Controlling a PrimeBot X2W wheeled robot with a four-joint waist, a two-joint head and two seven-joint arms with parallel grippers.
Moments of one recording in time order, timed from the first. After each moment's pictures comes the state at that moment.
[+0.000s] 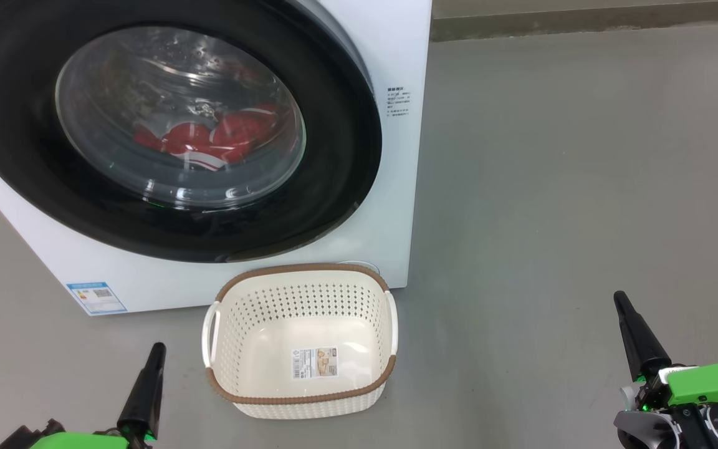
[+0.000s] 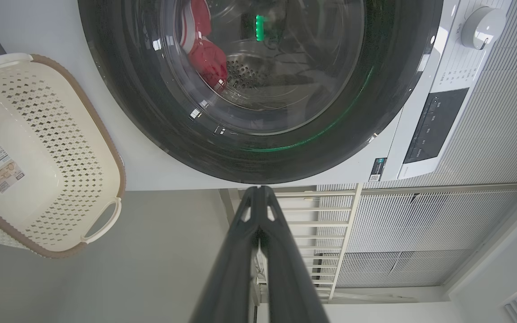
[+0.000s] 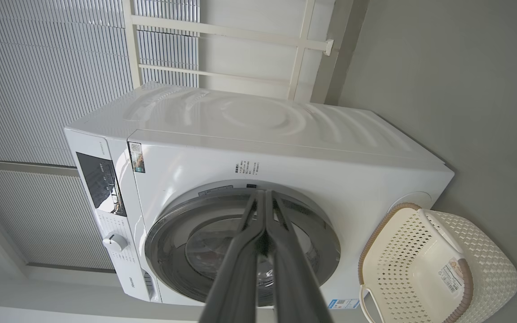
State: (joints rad) left arm -0.07 0.04 0.08 0.27 -1.60 -0.12 0.11; right arm -0.07 -0.03 -0.13 0.27 1.60 0.13 0.11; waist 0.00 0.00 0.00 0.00
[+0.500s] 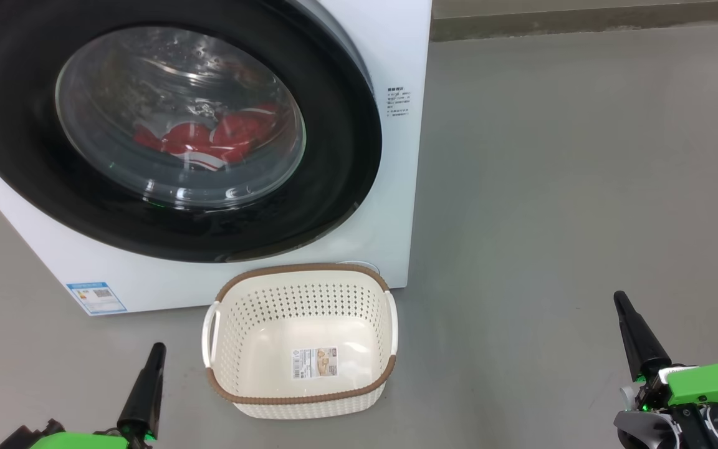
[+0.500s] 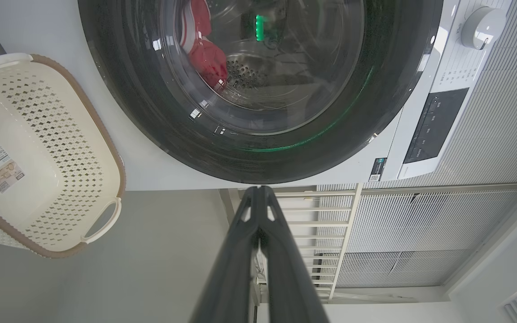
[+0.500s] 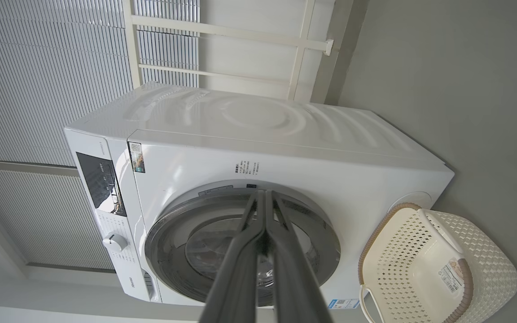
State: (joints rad) left arm -0.07 0.04 0.08 0.27 -1.60 -0.12 0.11; right arm -0.07 -0.03 -0.13 0.27 1.60 0.13 0.11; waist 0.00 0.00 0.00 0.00
